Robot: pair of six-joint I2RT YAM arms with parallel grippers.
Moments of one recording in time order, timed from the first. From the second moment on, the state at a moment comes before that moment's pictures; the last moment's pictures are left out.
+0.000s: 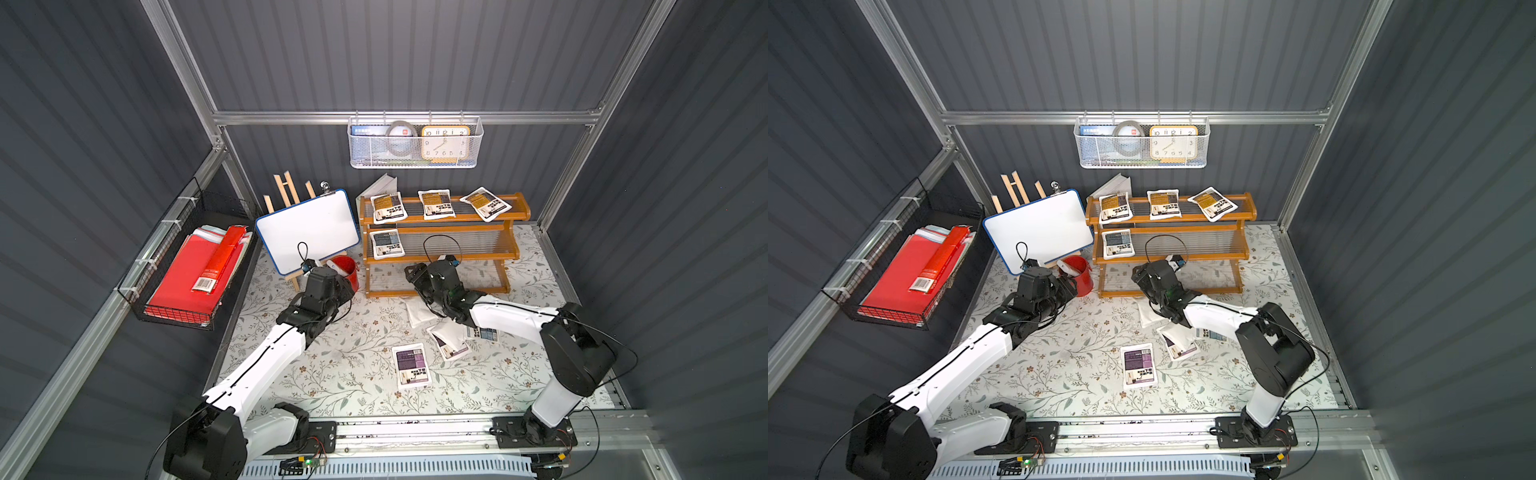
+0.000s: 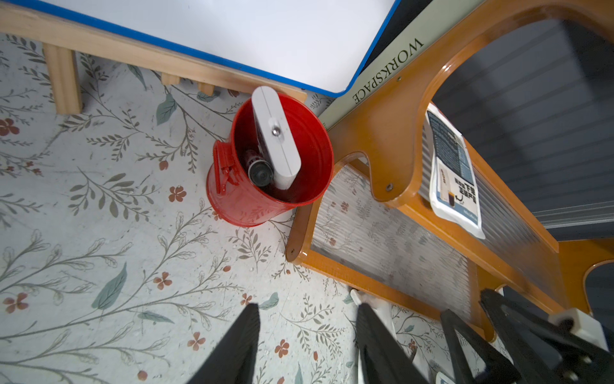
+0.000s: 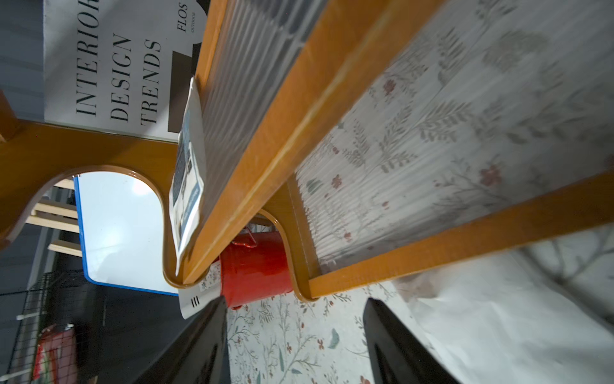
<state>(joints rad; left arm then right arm) -0.38 1.17 0.81 -0.26 -0.14 -0.86 0.73 1.66 0.99 0.17 0.14 1.24</state>
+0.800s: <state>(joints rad) -0.59 1.50 0.88 -0.03 -0.08 -0.68 0.53 1.00 0.53 -0.42 0.23 1.21</state>
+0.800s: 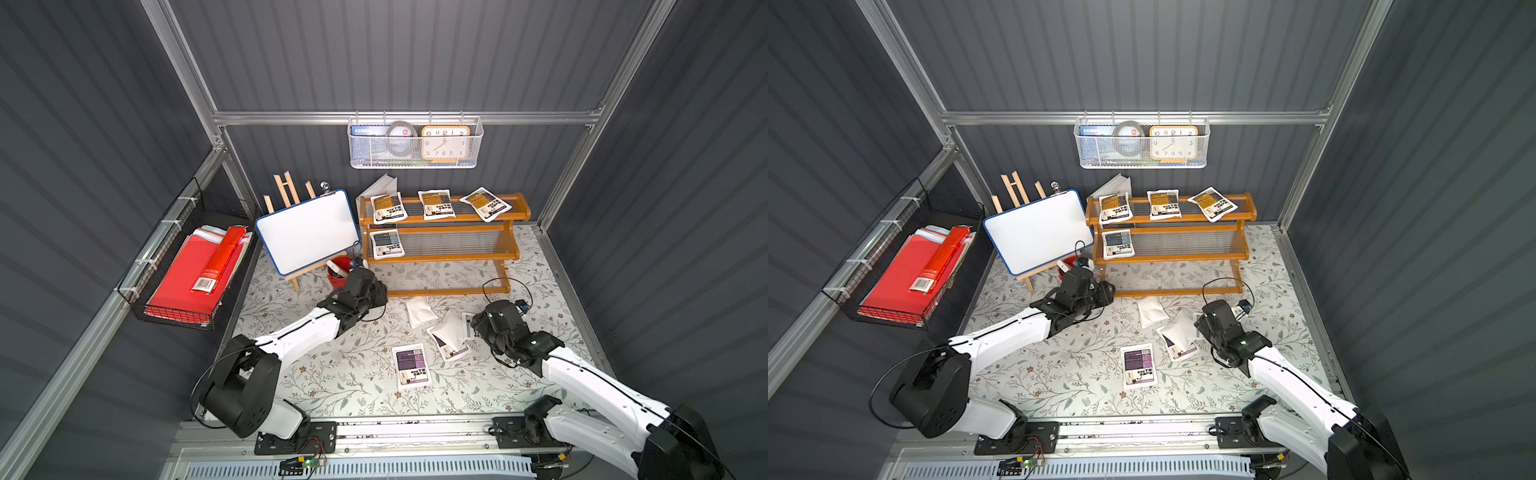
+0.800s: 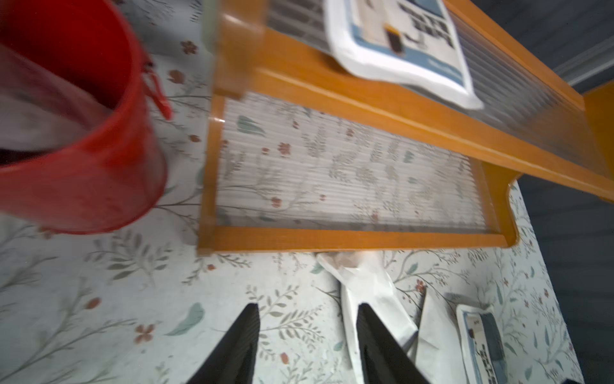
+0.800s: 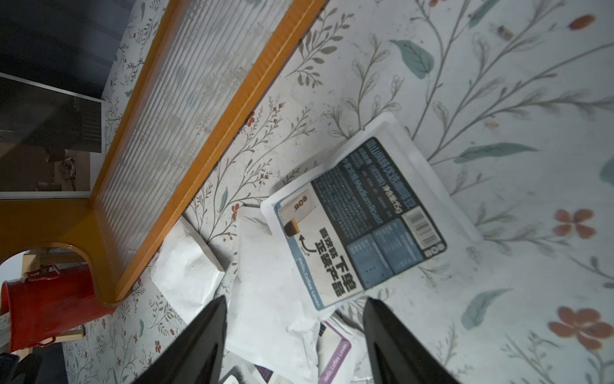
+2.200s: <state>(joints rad) -0.81 1.89 1.21 0.00 0.03 -0.46 0.13 1.27 0.52 -0.27 -0.08 1.06</state>
